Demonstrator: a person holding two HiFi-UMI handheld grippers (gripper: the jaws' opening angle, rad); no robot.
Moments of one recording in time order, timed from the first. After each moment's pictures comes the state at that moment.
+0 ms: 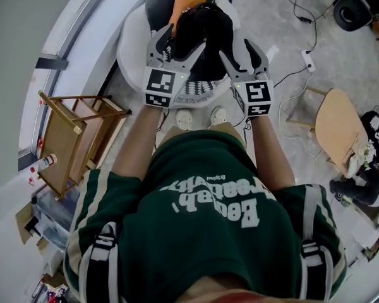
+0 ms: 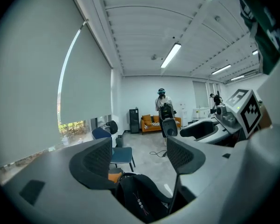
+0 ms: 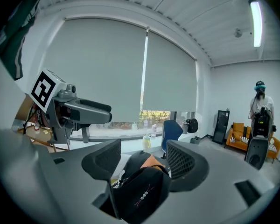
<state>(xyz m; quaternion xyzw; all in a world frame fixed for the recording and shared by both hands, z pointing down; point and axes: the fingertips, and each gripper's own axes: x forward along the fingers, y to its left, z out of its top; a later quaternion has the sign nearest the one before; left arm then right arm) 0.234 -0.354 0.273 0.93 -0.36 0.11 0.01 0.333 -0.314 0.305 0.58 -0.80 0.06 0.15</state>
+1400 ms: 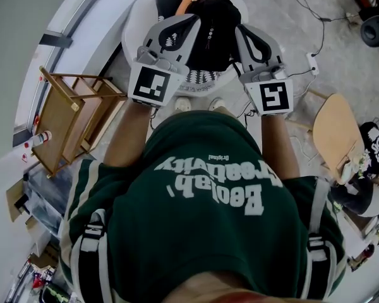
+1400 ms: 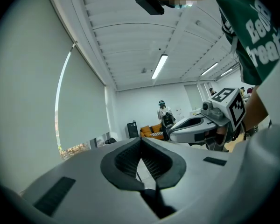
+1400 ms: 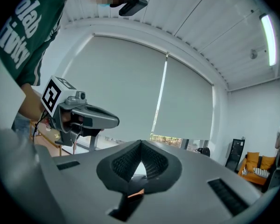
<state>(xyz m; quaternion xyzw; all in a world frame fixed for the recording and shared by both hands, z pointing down) 0.228 -0.309 0.172 0.93 -0.34 0.06 -0.11 0.301 -0.296 0.188 0.50 -0.86 -0.10 0.08</state>
